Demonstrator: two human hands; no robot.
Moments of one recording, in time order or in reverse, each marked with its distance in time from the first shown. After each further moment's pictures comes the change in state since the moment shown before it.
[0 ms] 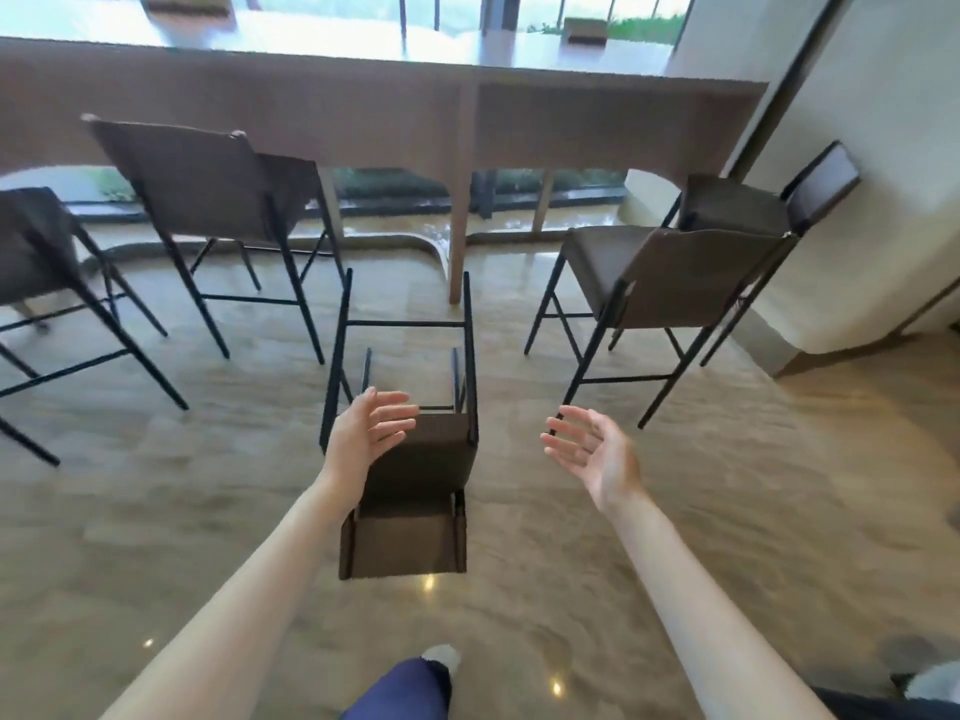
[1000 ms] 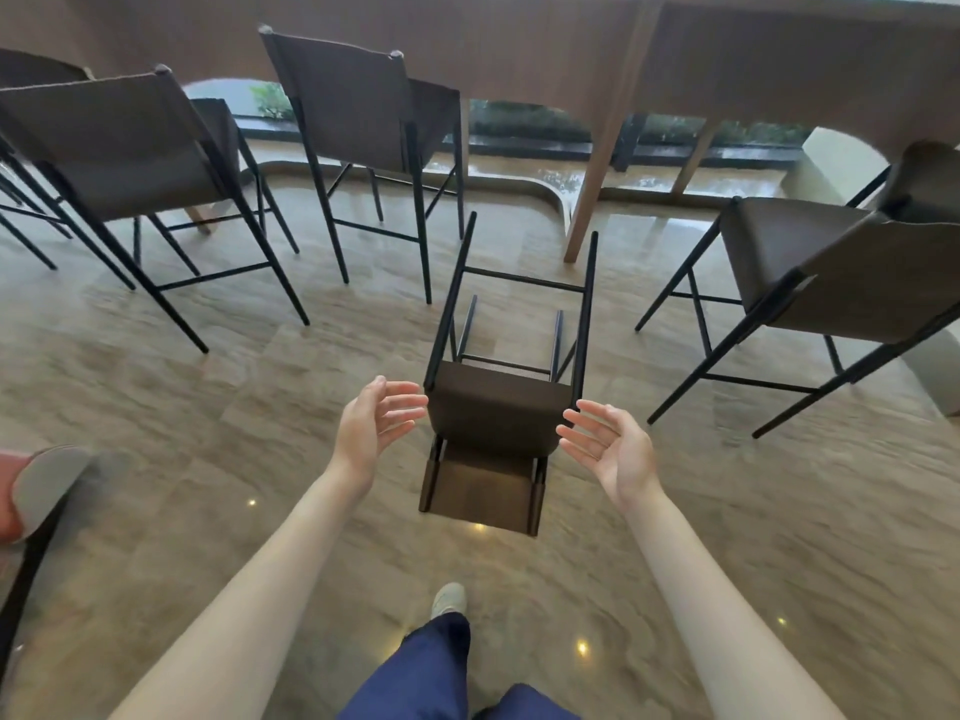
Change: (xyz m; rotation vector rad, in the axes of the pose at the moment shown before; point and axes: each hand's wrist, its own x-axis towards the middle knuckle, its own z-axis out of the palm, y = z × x) left_hand -0.017 -0.017 -0.127 -0.075 0.317 -0.066; right_hand 0.024 0.072 0.115 -0.039 -0.212 0.208
